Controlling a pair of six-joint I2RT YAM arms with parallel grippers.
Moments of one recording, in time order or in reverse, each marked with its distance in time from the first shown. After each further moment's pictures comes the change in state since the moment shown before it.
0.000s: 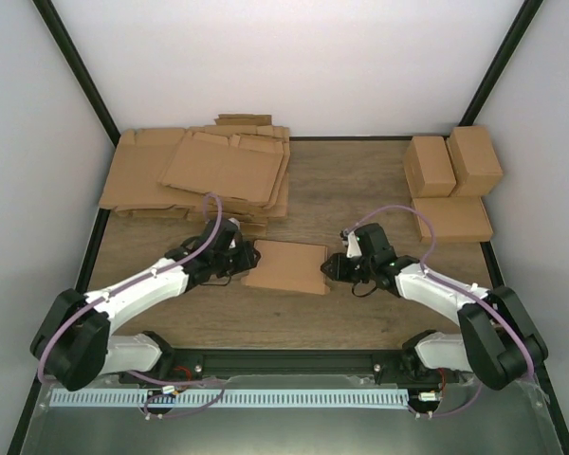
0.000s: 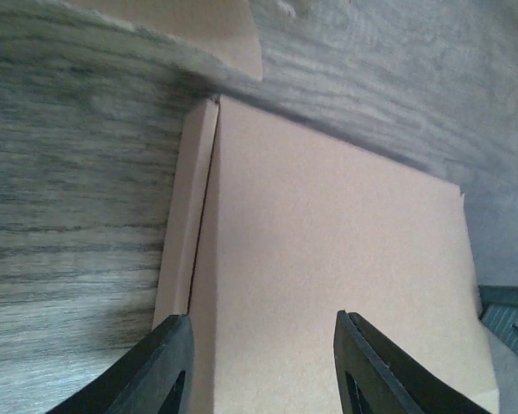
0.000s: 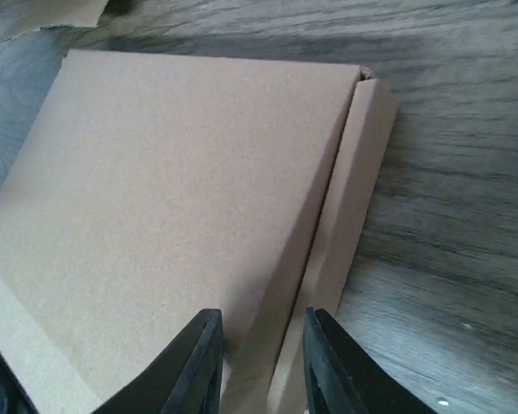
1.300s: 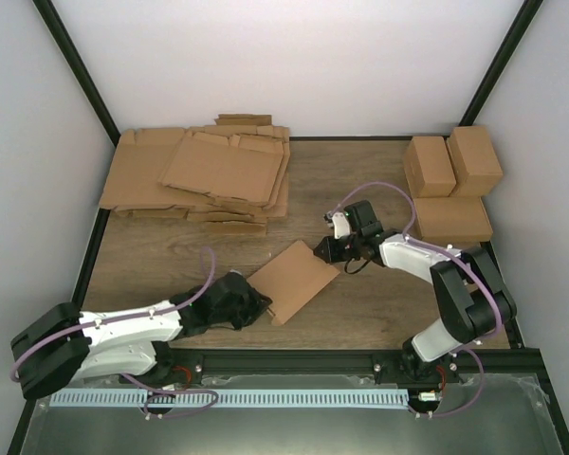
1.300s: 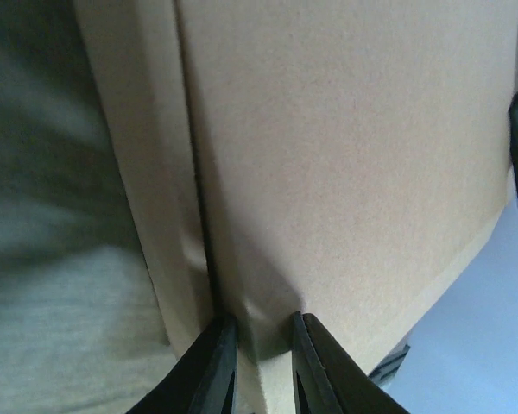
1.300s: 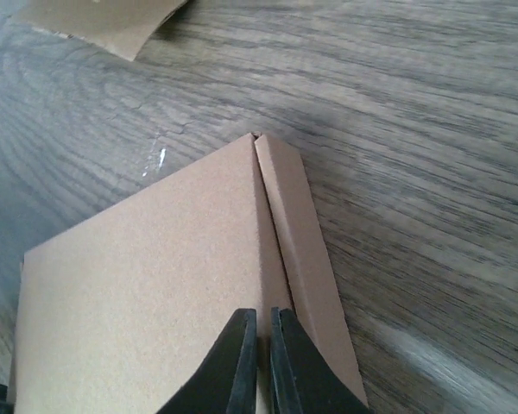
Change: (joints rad) left arm -0.414 -0.144 -0.354 0.318 -0.066 -0.813; right arm -0.040 0.289 0.245 -0.037 -0.129 -0.269
